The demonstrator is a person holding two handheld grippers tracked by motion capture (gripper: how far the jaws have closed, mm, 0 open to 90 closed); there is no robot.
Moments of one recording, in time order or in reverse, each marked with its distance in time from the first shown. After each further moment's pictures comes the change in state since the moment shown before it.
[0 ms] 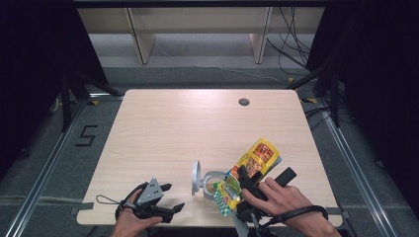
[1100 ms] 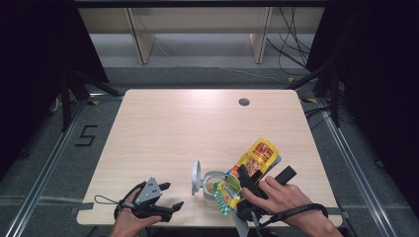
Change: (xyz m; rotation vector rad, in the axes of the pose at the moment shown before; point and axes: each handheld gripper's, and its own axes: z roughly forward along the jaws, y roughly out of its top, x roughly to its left) left arm 0.001 0.001 -0.003 -0.007 0.003 -0.012; right arm -0.001 -0.002 0.001 -0.001 0.023 0.004
